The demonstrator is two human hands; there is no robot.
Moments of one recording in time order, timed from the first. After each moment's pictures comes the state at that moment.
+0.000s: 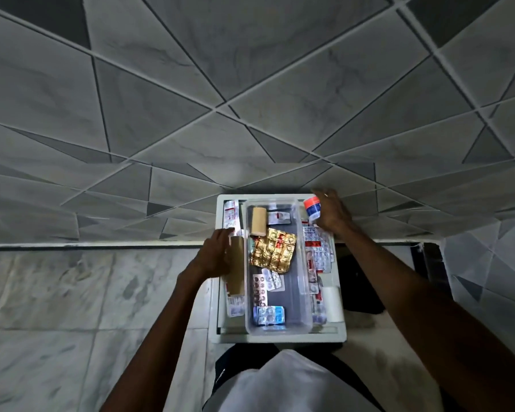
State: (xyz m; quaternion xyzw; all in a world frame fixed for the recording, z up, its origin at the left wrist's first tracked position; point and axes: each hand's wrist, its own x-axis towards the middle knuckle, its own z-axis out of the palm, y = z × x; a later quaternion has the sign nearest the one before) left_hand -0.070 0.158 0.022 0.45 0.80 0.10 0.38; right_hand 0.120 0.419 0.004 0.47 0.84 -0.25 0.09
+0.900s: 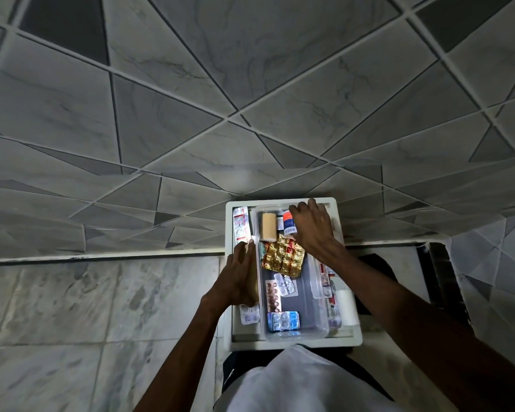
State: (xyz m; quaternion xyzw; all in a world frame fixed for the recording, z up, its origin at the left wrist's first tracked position) left_hand -0.048 0.137 -0.017 0.54 0.76 0.09 0.35; right_hand 0.076 0.336 0.043 0.33 0.94 -0.01 0.11
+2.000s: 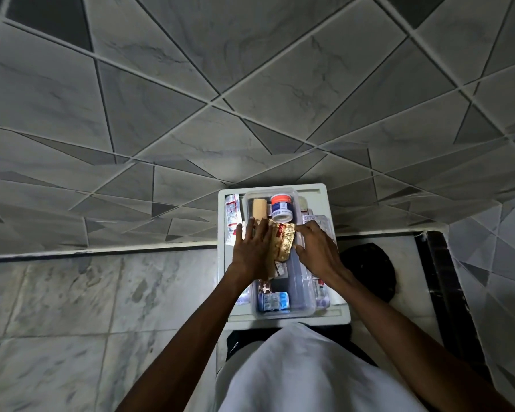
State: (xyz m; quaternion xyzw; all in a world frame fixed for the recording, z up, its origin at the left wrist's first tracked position) left_hand 0.013 0.184 0.037 0.60 0.76 -0.14 0.20; right_hand 0.159 0.285 0.027 0.42 0.87 -0.25 0.00
